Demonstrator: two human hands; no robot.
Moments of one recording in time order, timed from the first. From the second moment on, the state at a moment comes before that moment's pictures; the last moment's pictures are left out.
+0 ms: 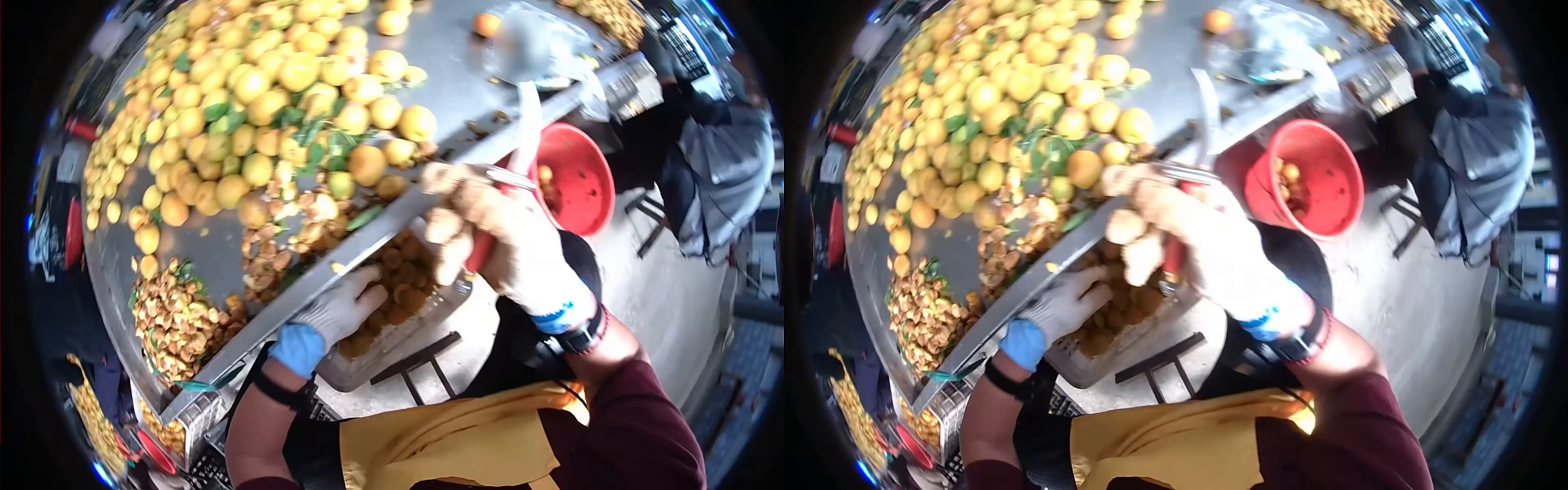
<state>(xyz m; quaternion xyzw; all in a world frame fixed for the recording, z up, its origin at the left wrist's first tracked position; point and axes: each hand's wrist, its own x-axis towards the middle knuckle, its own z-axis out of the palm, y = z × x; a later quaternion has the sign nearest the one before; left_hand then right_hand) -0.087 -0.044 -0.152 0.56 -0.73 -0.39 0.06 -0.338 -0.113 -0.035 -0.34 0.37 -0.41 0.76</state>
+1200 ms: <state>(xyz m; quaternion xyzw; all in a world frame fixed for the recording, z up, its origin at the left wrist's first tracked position) -0.509 0.076 0.057 -0.08 -0.82 -0.55 0.11 -0.184 0.074 -0.048 -0.12 0.17 -0.06 0.98</state>
